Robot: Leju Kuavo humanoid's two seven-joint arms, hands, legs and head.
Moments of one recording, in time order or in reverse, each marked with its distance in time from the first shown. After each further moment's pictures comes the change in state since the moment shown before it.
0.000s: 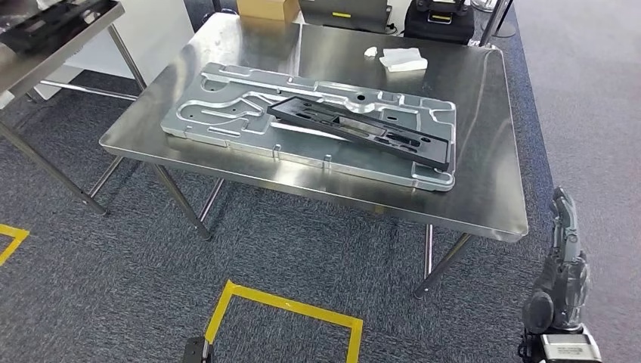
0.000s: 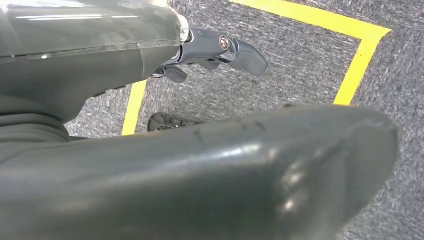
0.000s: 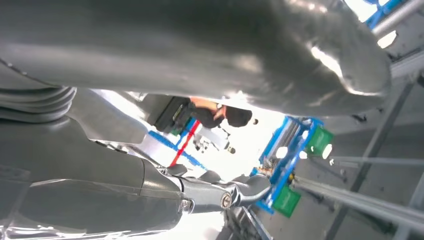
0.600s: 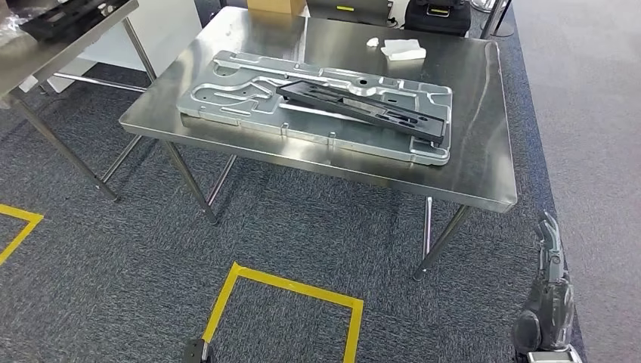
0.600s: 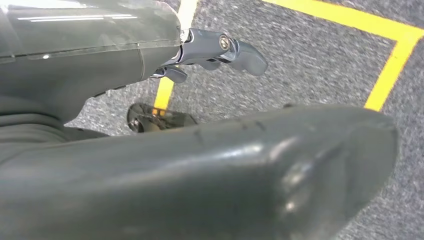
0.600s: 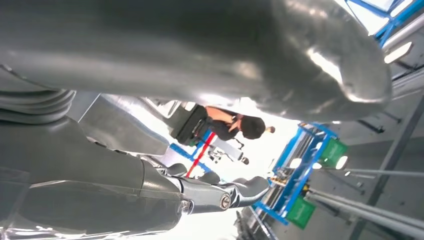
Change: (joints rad) left arm 0.015 0.000 0.000 0.000 0.003 0.000 -0.008; right arm 0.096 0.029 -0.006 0.008 0.029 0.011 -0.019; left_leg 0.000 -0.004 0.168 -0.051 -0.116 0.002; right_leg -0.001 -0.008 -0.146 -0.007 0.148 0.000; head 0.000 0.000
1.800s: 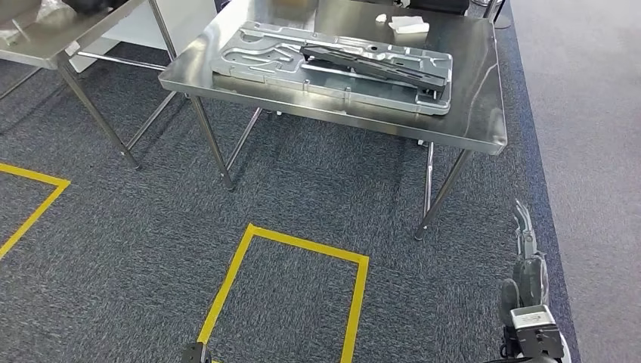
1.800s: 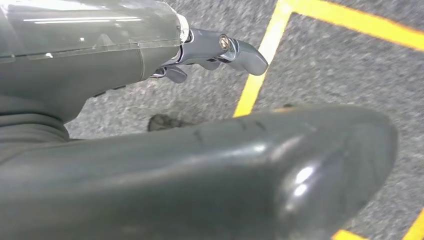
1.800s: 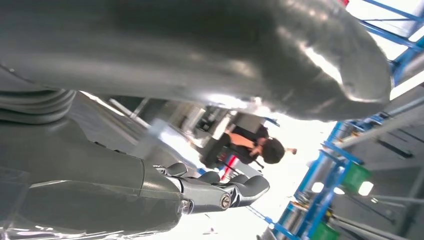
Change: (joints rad) left arm 0.003 0.000 0.000 0.000 0.018 0.034 0.031; right arm -0.127 0.001 0.011 0.235 -0.040 0.053 -0.003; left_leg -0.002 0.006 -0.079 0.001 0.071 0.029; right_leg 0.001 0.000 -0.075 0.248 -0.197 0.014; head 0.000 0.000
